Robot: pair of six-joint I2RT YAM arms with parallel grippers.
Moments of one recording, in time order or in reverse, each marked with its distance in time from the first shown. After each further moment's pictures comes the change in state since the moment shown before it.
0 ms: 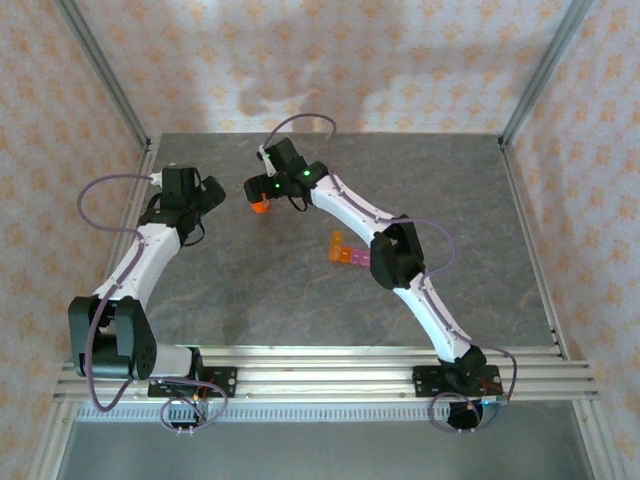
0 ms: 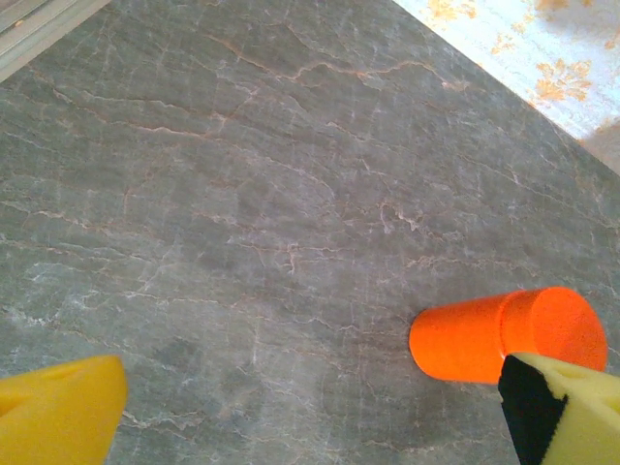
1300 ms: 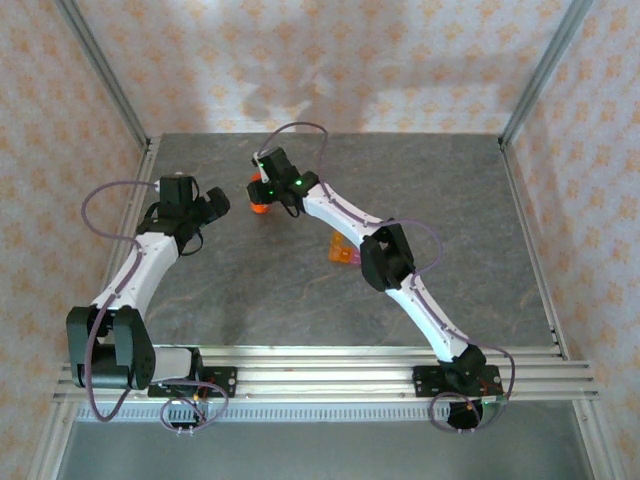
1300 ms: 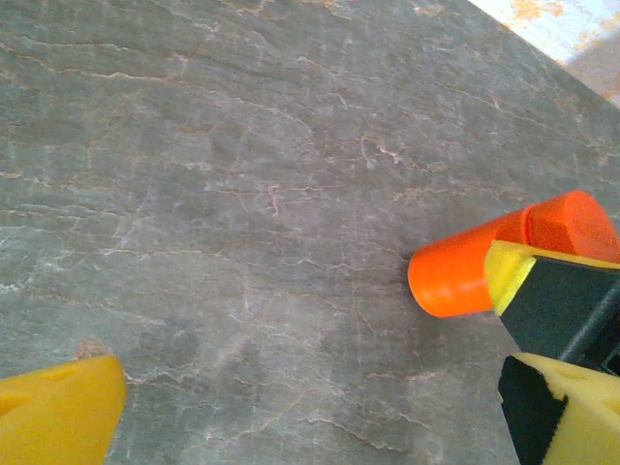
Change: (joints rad) left arm 0.011 -0.055 -0.073 -0.008 0.135 0.084; right arm 0.015 0.081 0.042 0.055 0.066 0.008
